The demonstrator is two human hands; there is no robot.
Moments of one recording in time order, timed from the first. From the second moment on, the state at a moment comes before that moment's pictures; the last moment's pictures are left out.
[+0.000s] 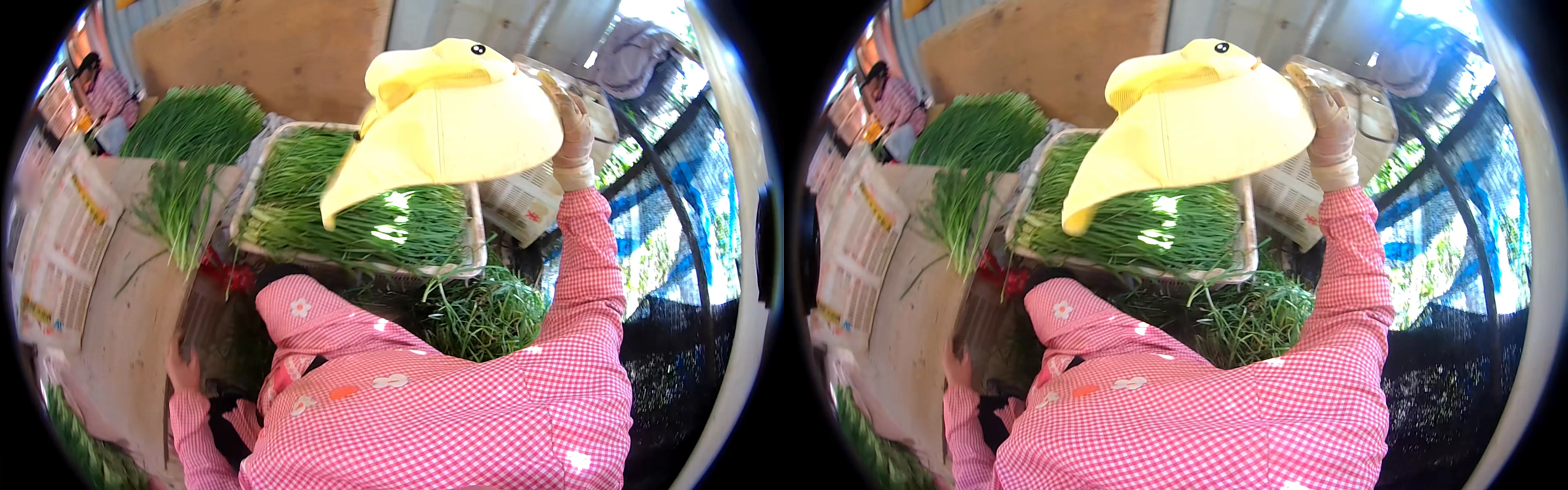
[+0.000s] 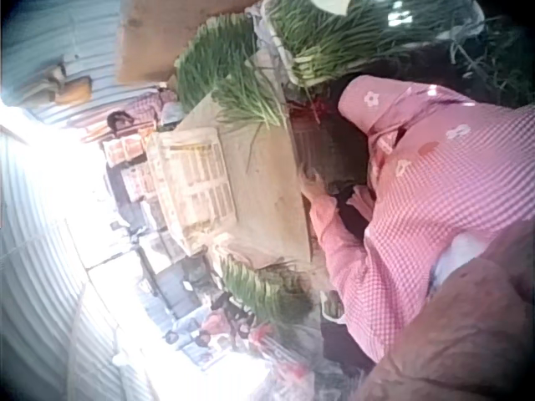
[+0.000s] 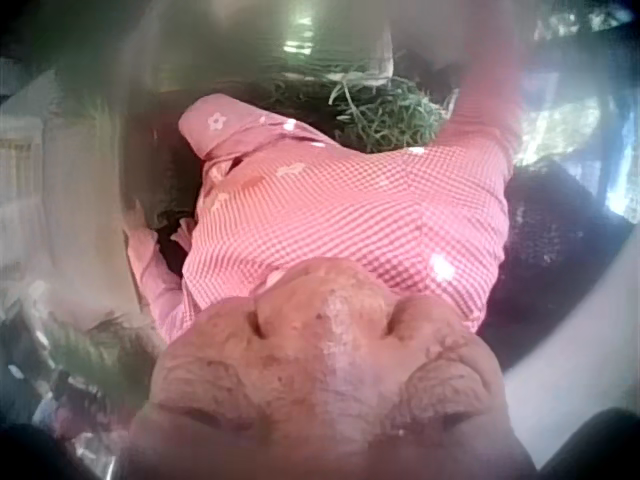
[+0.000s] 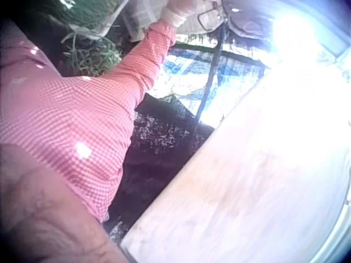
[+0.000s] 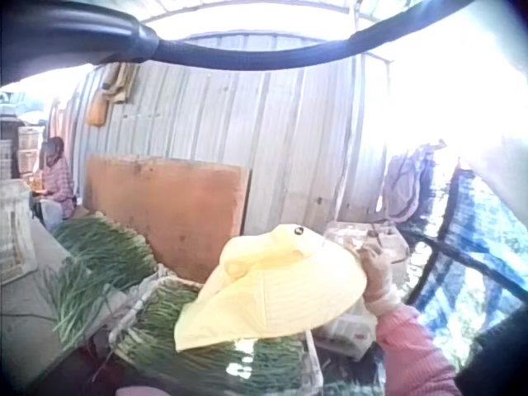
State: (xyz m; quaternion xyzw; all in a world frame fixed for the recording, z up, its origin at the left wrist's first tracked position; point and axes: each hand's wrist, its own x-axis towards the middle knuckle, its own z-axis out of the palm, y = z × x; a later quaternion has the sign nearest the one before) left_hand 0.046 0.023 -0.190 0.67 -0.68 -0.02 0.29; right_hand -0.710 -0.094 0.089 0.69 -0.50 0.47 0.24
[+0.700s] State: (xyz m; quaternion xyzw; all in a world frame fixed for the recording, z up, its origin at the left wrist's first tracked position) left_hand -0.221 -0.038 -0.053 0.16 -0.24 -0.71 0.64; right_hand -0.394 -0.057 -0.036 0.88 -0.32 0.33 -0.13
